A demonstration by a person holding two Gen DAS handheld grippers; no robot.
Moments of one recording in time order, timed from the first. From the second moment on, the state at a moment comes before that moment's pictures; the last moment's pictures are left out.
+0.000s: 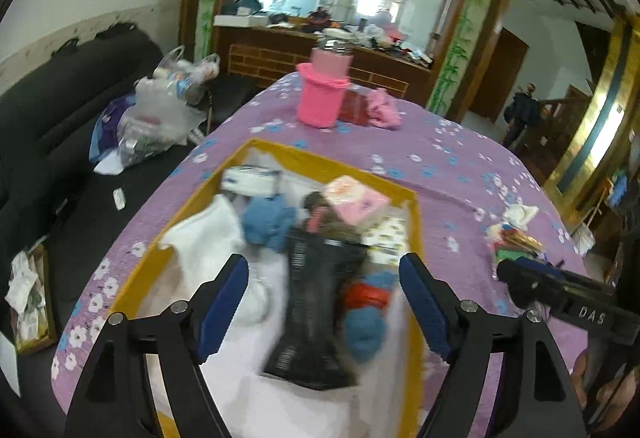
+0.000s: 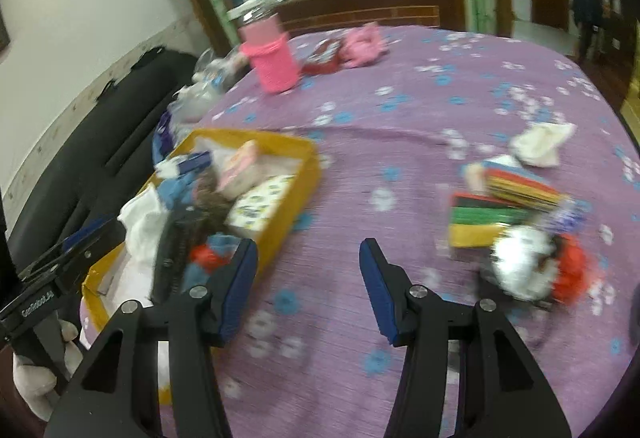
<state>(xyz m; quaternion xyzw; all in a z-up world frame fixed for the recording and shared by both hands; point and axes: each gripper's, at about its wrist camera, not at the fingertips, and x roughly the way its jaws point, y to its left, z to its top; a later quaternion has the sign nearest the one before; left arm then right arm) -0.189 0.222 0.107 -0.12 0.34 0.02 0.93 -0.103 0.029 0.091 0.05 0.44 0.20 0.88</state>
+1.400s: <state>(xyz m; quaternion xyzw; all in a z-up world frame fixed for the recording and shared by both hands) -0.151 0.059 0.085 -0.06 0.42 -0.05 0.90 -0.075 -0.178 0.059 0.18 0.44 0.07 0.87</state>
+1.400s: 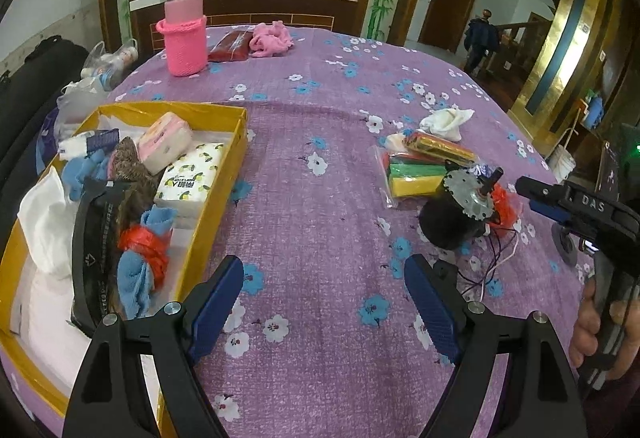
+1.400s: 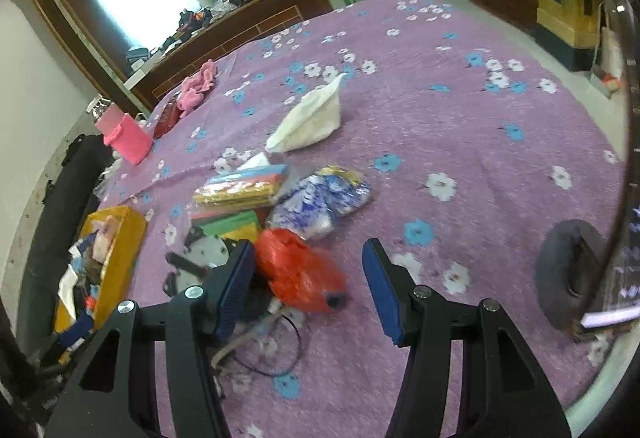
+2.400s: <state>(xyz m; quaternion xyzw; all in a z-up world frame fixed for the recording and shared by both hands) -0.116 0.045 0.059 -0.09 0.44 -0.03 0.89 0.021 -0.164 0.038 0.22 0.51 0.17 0.82</state>
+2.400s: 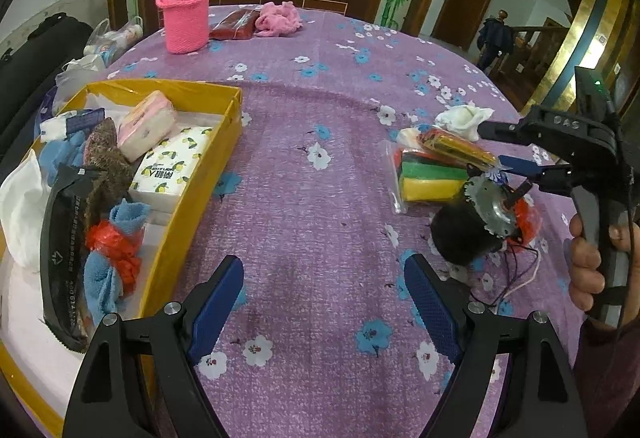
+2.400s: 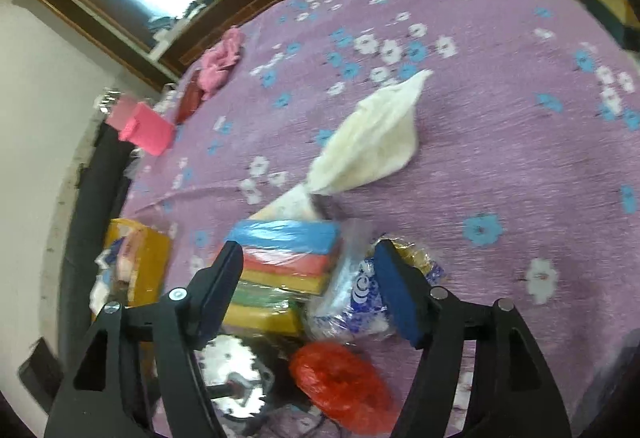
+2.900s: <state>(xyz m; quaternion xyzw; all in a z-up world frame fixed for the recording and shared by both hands) -0.104 0.036 0.069 -0.08 0.44 -0.01 0.89 0.014 -0.155 0.037 0.31 0.48 0.31 0.76</state>
